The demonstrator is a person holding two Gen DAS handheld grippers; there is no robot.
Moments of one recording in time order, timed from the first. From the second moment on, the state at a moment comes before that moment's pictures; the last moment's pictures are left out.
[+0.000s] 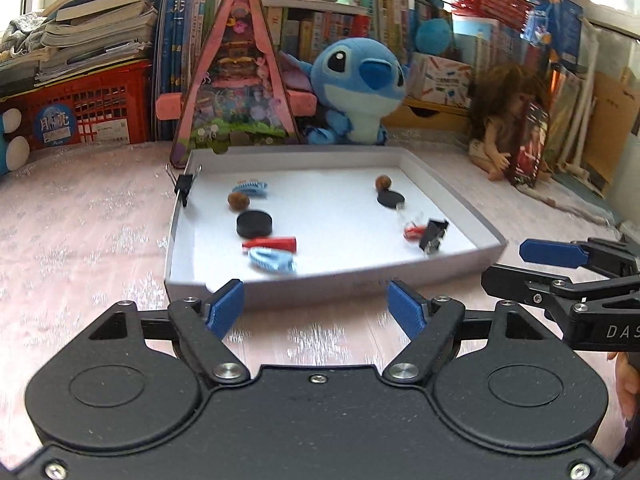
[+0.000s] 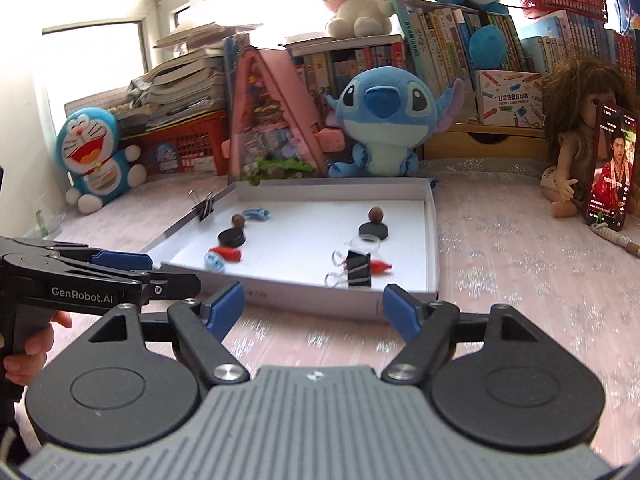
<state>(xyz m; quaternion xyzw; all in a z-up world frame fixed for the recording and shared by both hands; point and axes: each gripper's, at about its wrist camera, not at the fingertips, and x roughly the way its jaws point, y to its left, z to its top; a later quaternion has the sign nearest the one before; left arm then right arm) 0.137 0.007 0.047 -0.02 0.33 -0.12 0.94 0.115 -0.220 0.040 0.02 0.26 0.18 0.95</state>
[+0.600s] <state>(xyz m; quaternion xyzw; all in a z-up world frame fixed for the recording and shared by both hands) 0.075 0.023 0.024 -0.01 0.34 -0.13 0.93 0.057 -0.201 0.016 -0.01 0.26 0.22 0.94</state>
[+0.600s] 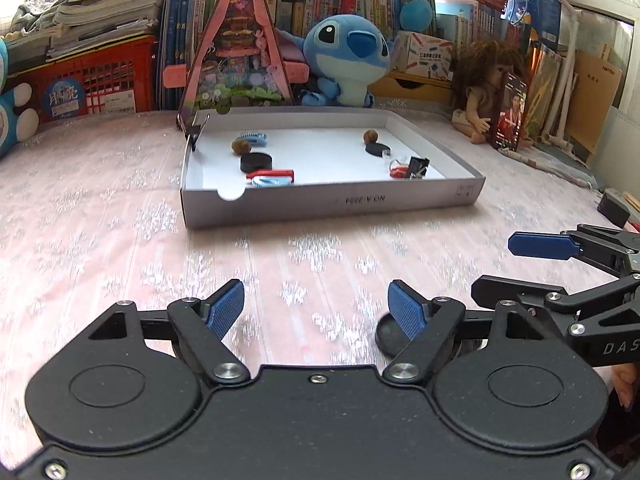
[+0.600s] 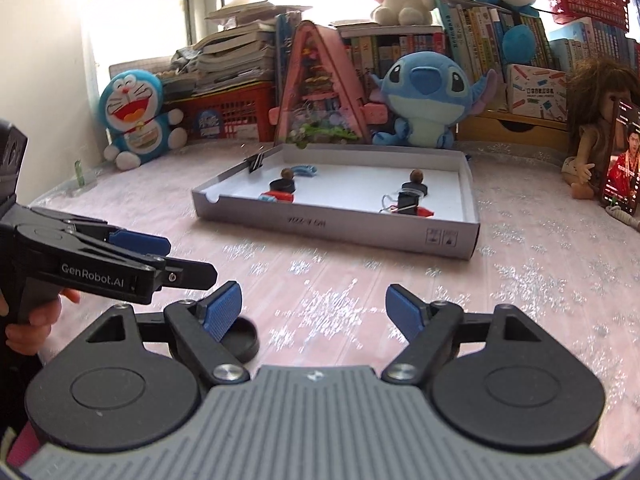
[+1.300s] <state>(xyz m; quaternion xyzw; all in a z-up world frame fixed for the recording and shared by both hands) 0.047 0.031 0.014 0.00 0.33 -0.14 0.93 0.033 -0.173 0.001 -0.06 0.27 0.27 0.92</state>
